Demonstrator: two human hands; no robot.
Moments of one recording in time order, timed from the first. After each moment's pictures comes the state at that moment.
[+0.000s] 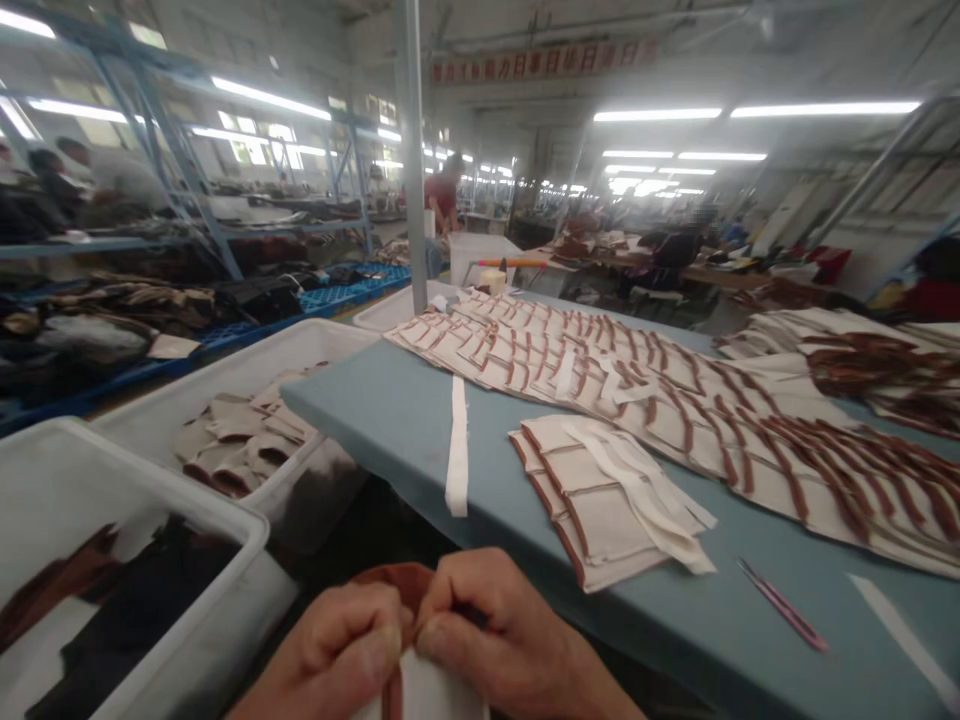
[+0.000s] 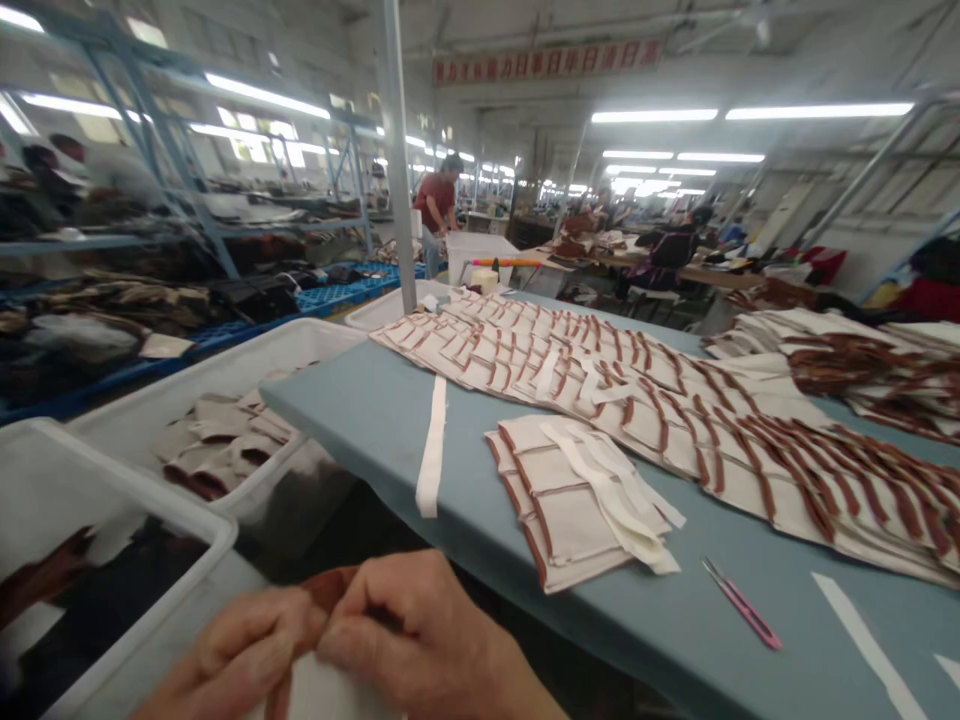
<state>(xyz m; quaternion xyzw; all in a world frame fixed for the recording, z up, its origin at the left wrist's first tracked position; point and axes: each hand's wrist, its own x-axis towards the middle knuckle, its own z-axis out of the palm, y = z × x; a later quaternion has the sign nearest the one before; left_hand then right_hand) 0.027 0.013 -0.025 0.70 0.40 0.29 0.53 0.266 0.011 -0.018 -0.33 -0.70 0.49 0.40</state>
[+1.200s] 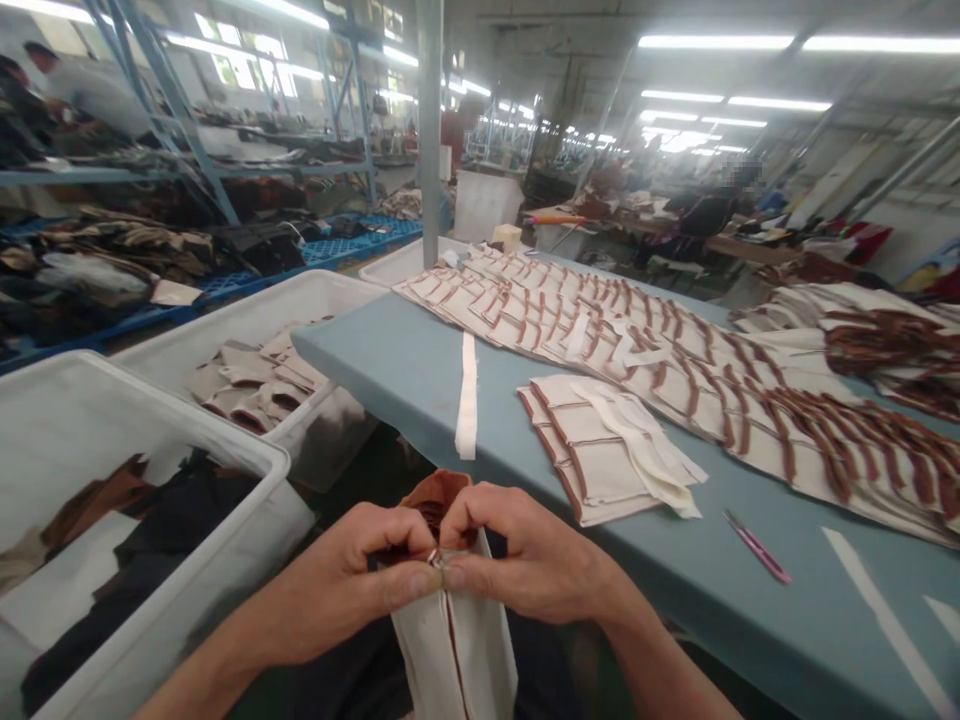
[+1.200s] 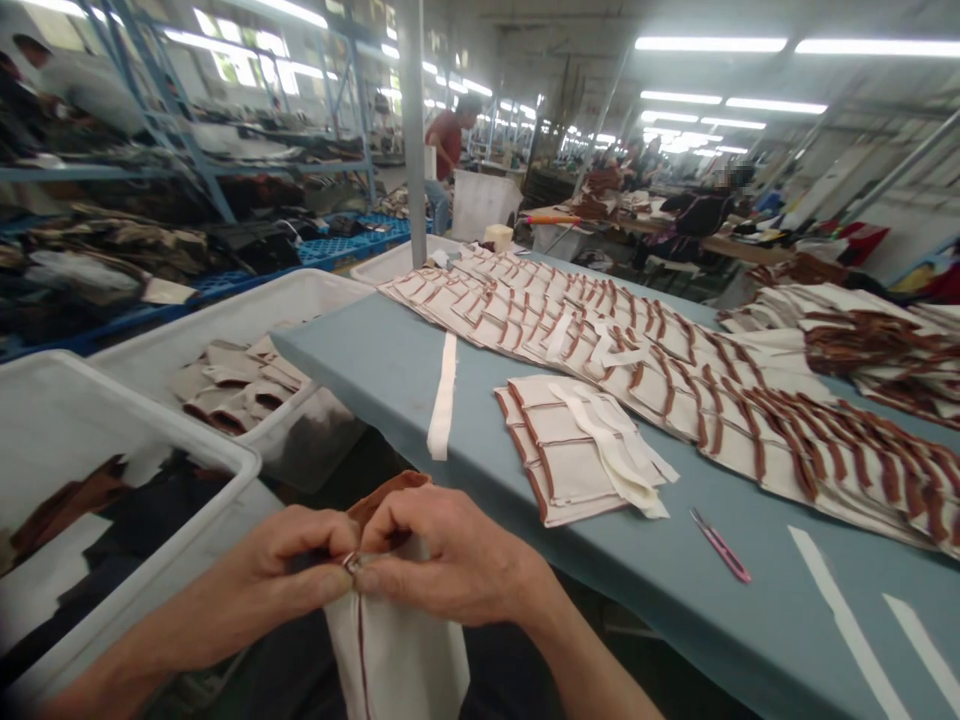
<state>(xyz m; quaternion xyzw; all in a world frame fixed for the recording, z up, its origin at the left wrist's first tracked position) 0.033 0.016 -0.002 0.74 0.32 0.23 0.55 0.272 0.009 -0.001 -0.30 -0.74 0.49 0.34</state>
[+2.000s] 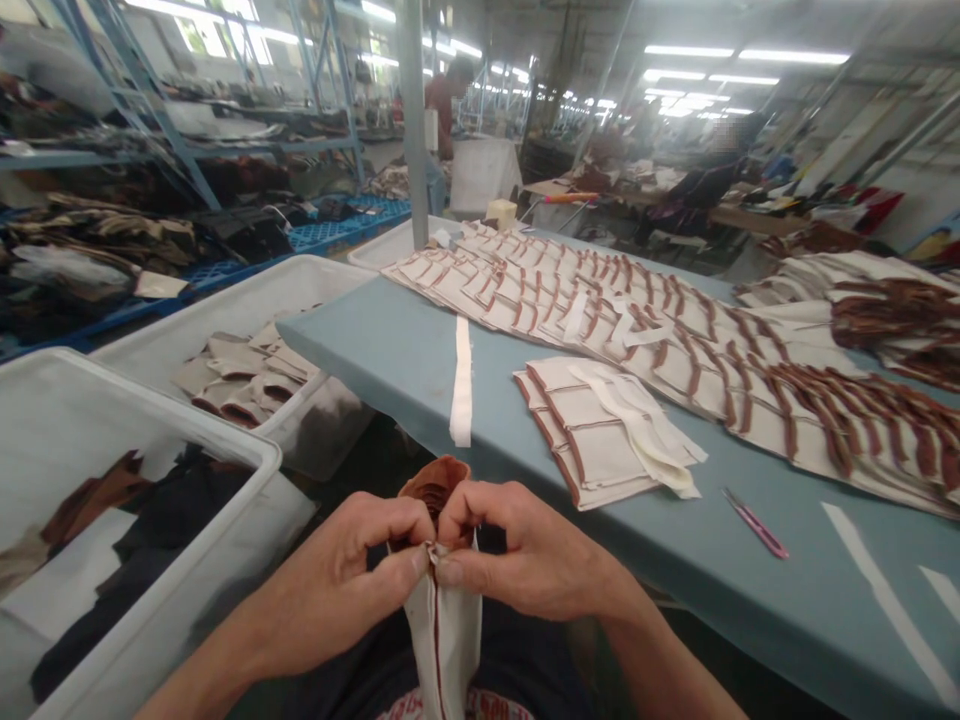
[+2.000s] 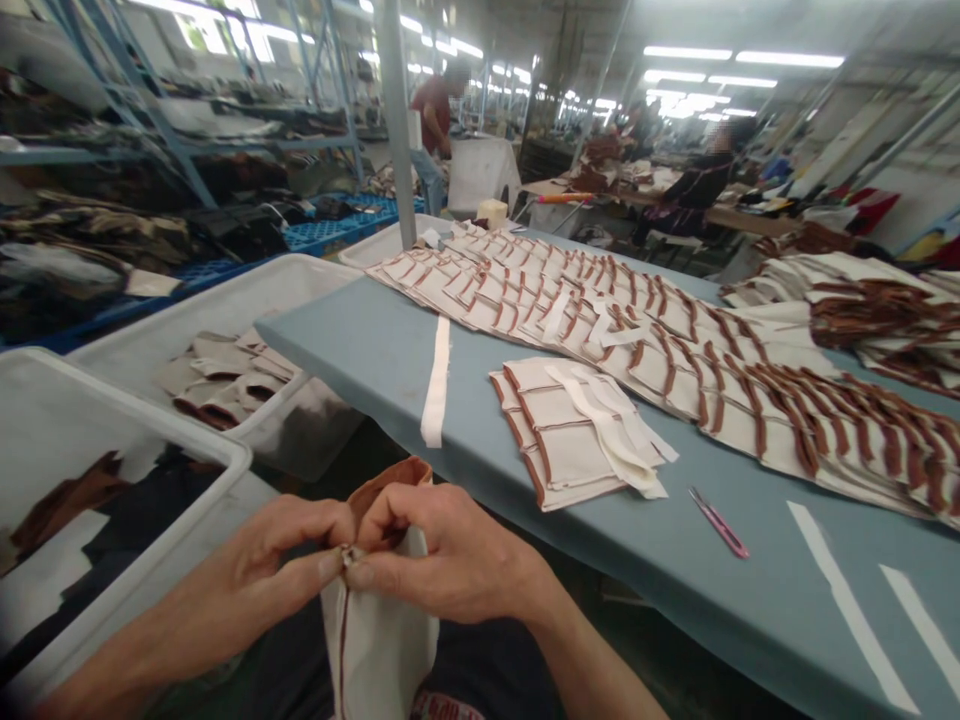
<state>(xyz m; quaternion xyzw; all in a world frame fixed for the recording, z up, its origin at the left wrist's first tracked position) 0.052 0.015 0.013 0.76 0.39 0.20 0.49 0.278 0.007 -0.008 -0.32 -0.68 0.57 0.33</state>
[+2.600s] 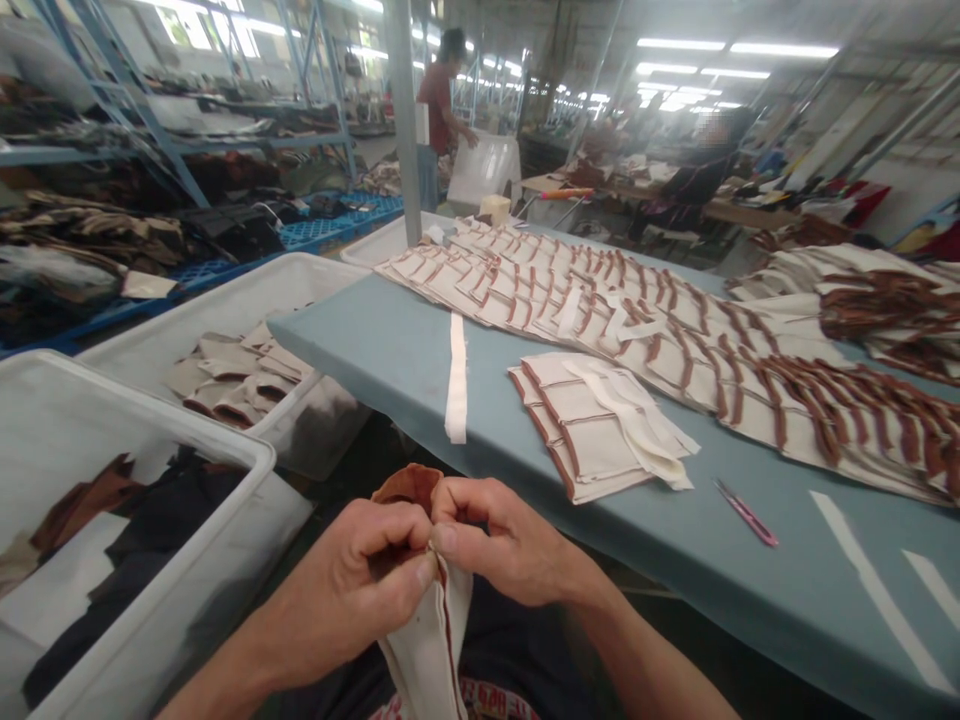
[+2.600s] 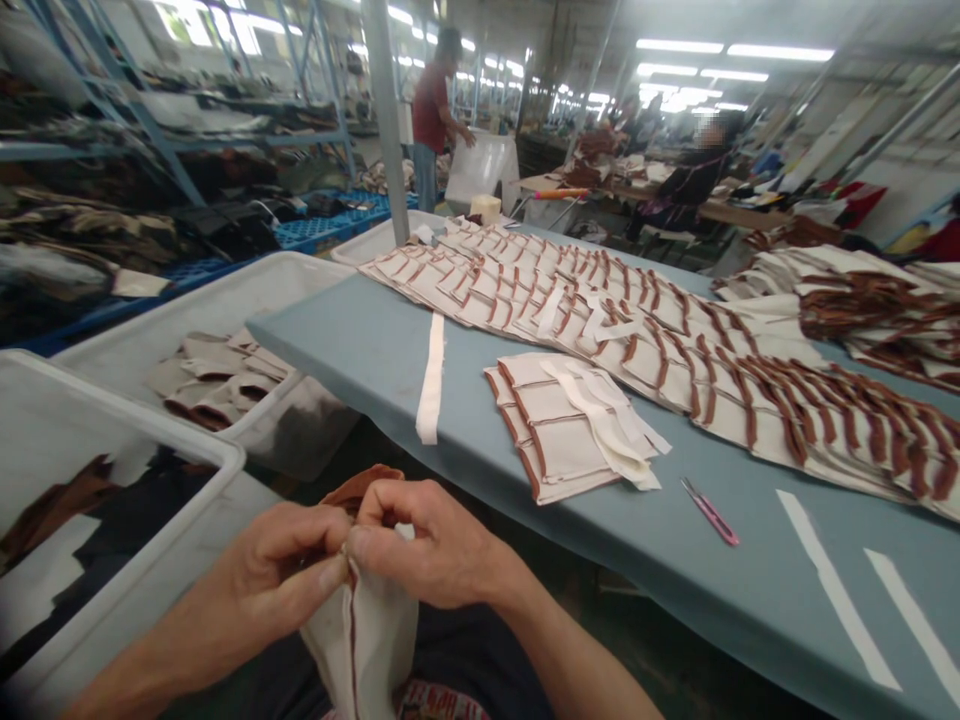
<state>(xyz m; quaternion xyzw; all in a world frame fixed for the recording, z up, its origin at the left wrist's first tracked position) 0.060 0.008 -0.001 0.75 0.38 0.23 0.49 0.266 0.008 -0.027 -0.32 -0.62 0.62 0.36</state>
